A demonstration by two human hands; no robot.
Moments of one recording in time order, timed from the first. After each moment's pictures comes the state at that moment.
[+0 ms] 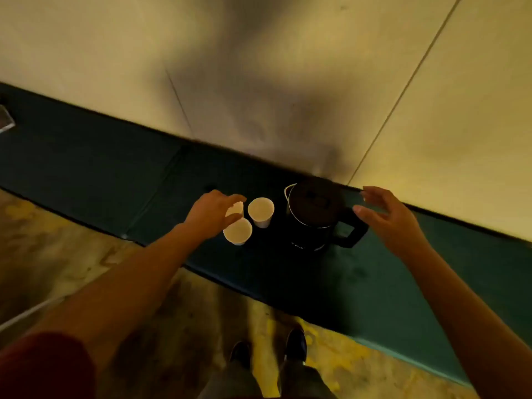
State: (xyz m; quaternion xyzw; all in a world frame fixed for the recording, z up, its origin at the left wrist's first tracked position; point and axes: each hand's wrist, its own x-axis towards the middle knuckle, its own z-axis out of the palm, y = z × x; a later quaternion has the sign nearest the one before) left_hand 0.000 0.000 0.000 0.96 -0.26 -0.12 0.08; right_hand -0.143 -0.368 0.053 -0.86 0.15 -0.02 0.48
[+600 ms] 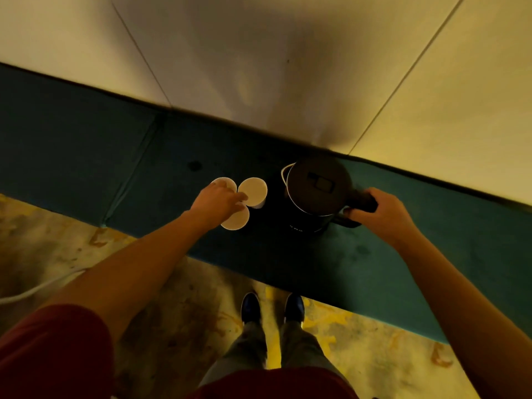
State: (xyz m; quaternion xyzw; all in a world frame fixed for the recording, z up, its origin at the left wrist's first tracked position) left_hand 0.028 -0.026 -0.059 0.91 -0.34 -0.21 -0.07; right_hand -0.117 -0.370 -0.001 -0.91 0.21 0.09 0.35
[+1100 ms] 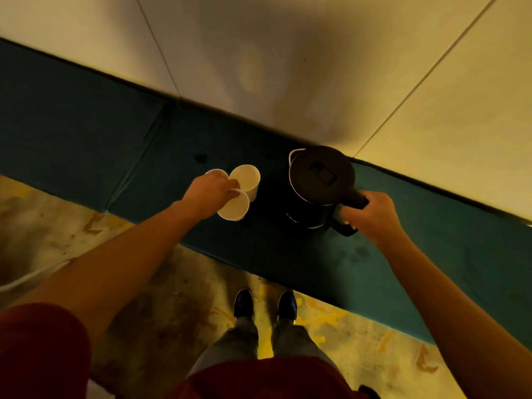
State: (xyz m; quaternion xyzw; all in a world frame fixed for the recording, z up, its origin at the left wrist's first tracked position) left_hand 0.028 0.006 -0.043 0.94 -0.30 -0.17 0.02; right_hand -0.112 -0.329 0.015 -0.87 0.22 0.05 0.44
